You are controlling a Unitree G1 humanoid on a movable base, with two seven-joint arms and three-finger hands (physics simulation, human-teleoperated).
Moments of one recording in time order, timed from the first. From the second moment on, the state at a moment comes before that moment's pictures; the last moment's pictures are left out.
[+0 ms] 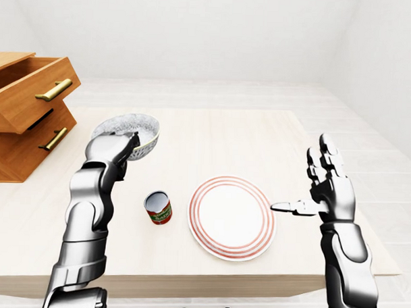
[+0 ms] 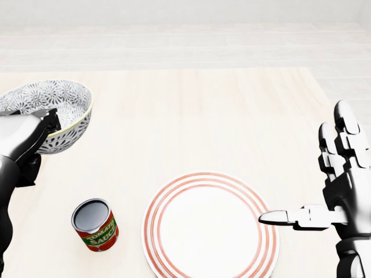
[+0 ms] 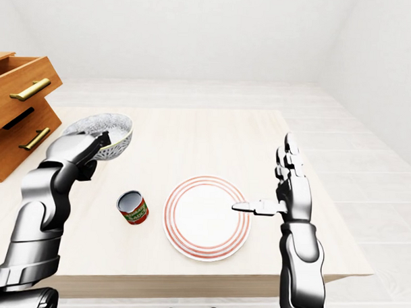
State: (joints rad) left arm -0.44 0.36 0.14 -0.01 1.28 0.09 -0.57; right arm 0.03 -0.10 -0.26 -0.37 0.10 0.09 0.16
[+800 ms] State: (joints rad) left arm -0.52 0.12 -0.02 -0.15 1.45 0.09 -0.69; right arm 0.11 -0.07 -0.36 -0.56 0.14 0.09 0.25
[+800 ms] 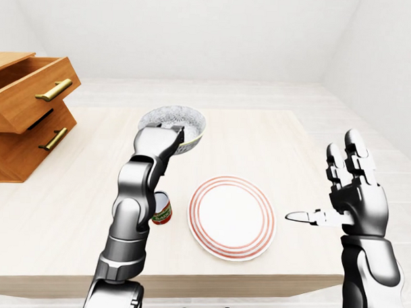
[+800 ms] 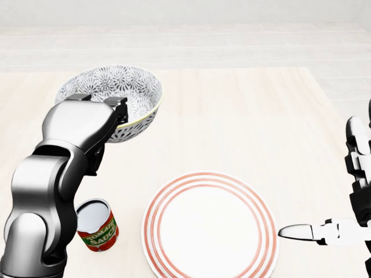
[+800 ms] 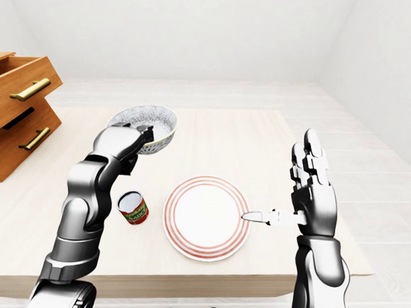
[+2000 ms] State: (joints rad) left arm -0.30 -0.16 -0.29 -0.08 1.58 0.09 -0.47; right arm 0.10 -0.08 -0.40 -0.51 0.16 0.09 0.27
